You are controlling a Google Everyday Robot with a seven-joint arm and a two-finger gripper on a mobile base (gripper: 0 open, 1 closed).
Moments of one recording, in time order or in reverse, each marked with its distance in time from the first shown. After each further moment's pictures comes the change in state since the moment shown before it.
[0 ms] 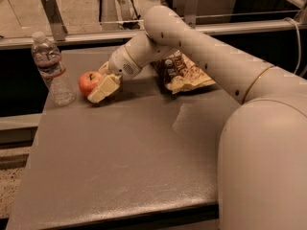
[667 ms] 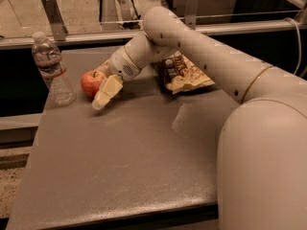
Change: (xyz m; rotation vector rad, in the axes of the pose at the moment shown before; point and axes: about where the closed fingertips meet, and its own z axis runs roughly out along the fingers) arm 0.001 0.002 -0.001 -0.006 0.000 0.004
